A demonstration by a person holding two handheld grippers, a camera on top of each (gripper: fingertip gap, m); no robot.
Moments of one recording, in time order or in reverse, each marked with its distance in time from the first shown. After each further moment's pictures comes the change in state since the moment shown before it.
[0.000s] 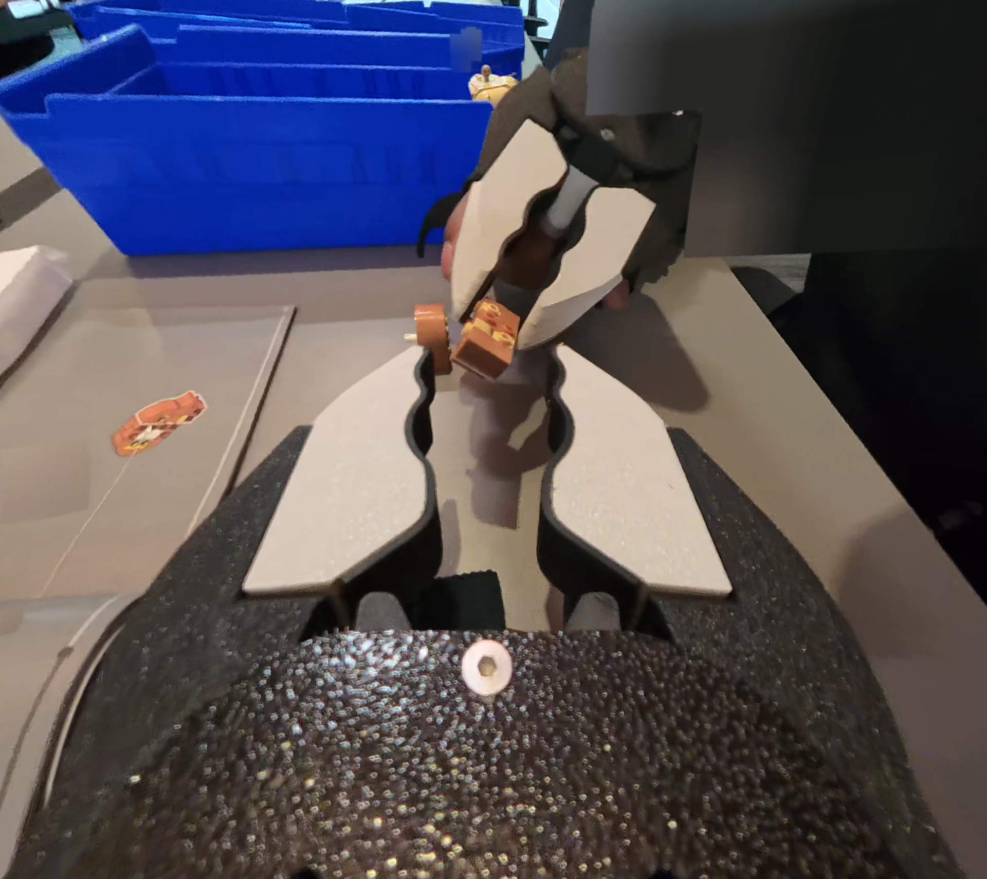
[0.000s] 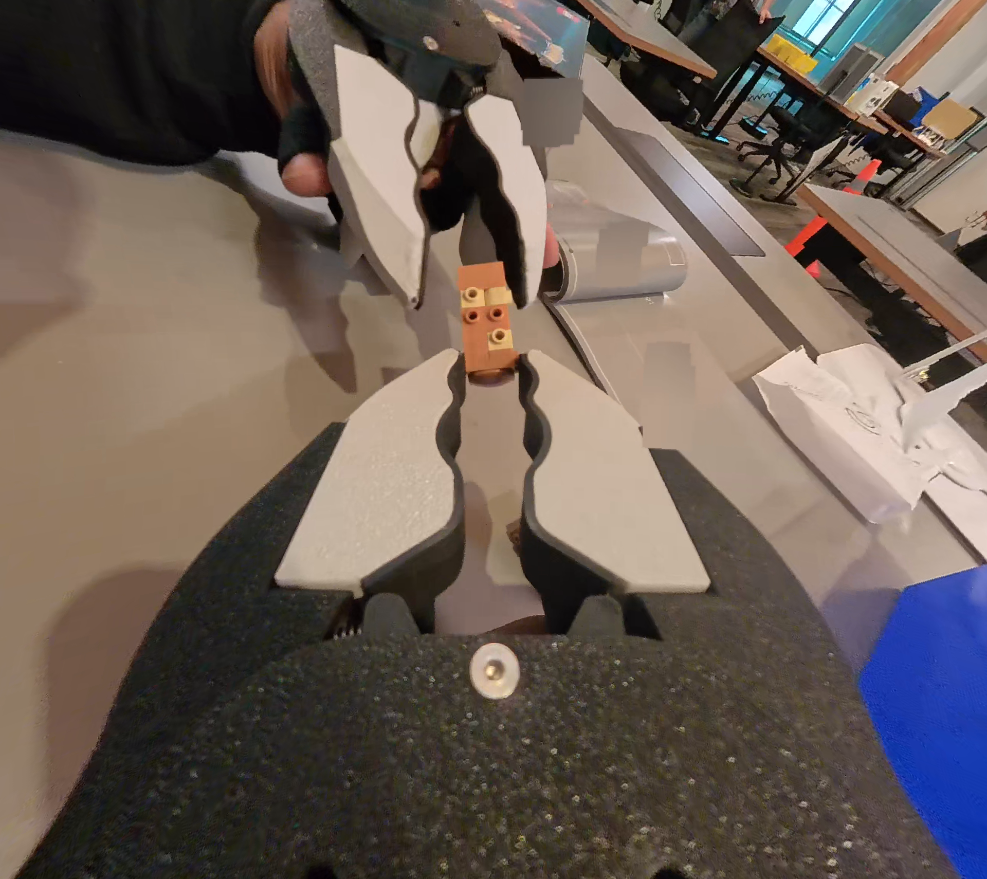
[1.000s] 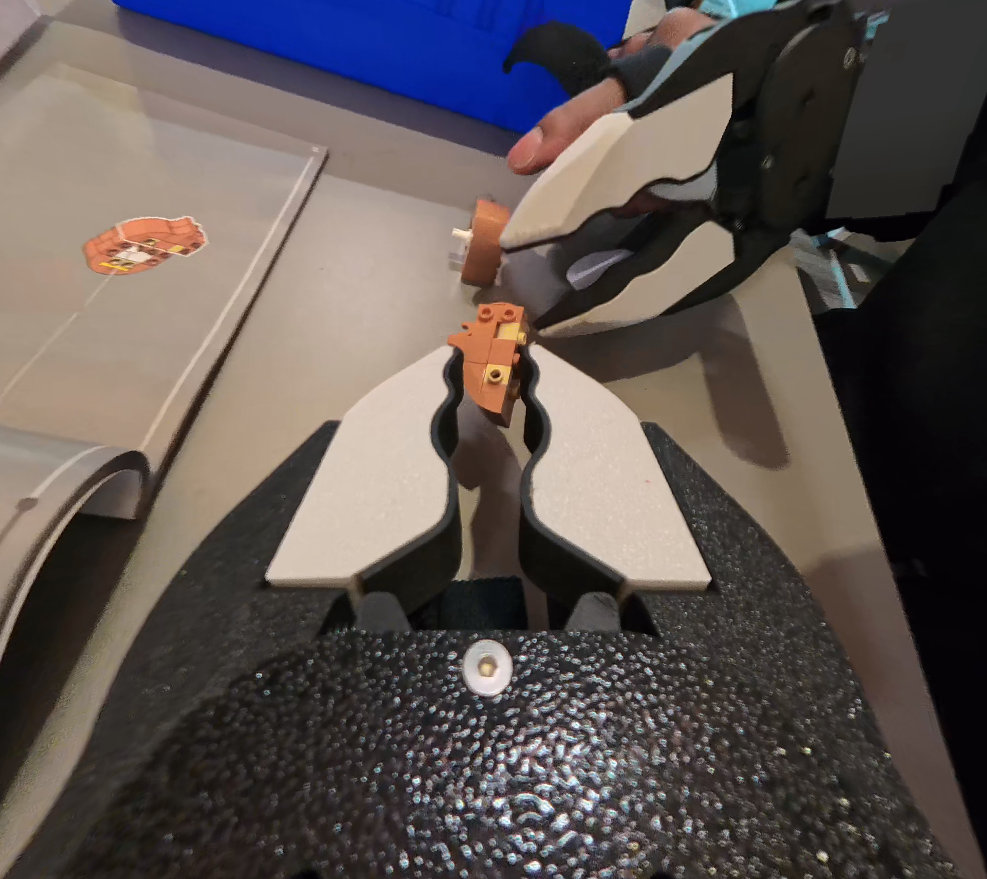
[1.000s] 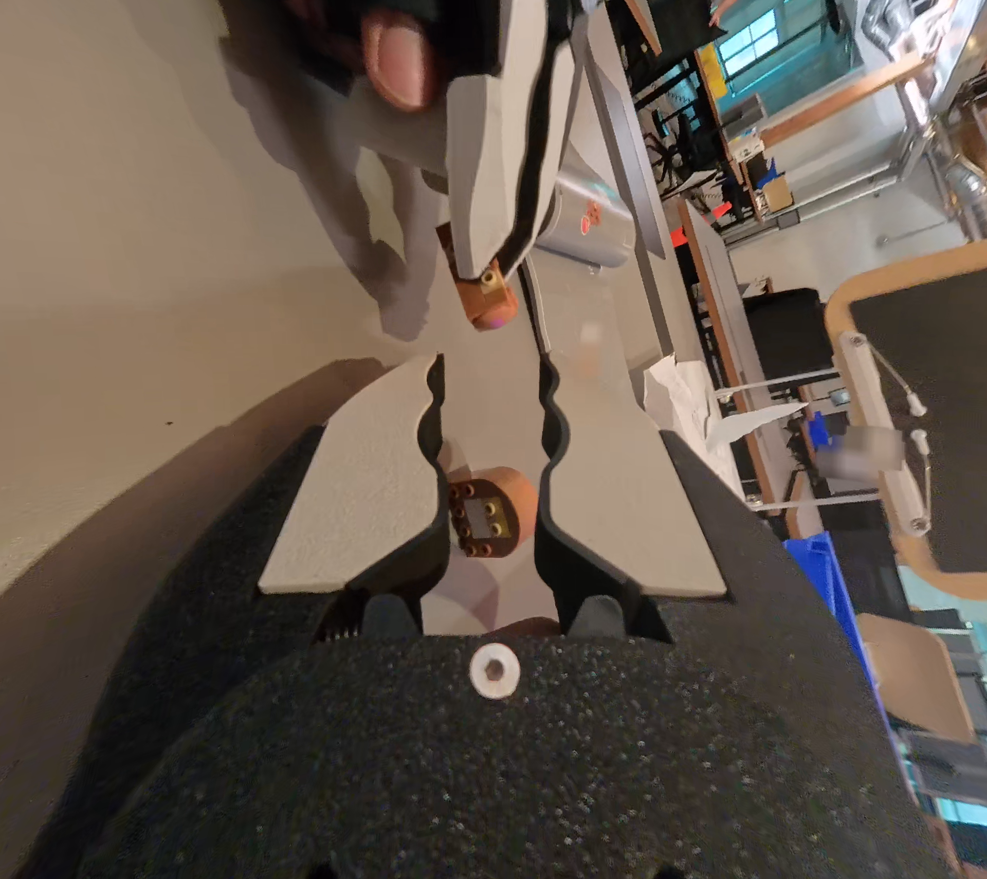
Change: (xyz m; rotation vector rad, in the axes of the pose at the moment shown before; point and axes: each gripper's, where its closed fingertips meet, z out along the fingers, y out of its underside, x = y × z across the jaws) left arm -0.021 0.035 0.002 -0.205 -0.090 -0.291; right arm 0.001 0.028 0.008 -0.204 0.157 -0.466
